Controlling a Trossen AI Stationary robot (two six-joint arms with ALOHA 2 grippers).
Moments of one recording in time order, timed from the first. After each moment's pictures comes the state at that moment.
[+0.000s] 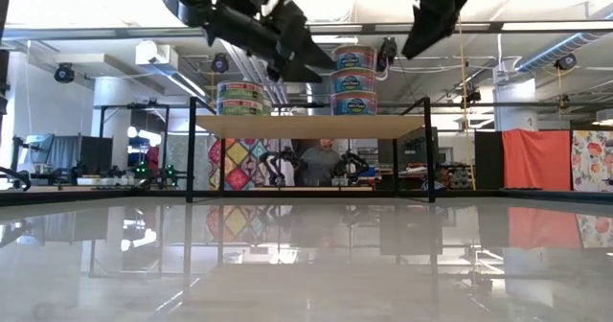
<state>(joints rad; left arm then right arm) 0.43 1.63 1.19 0.09 0.16 0.13 -0.45 1.24 1.28 -0.84 0.14 -0.17</state>
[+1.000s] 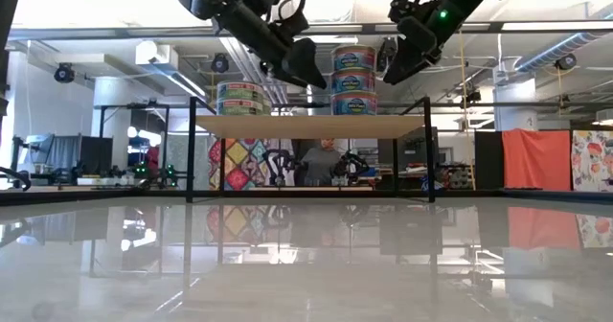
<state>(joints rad) 0.44 1.67 1.31 -0.07 -0.18 0.25 -0.45 1.26 1.07 -0.50 0.13 -0.18</state>
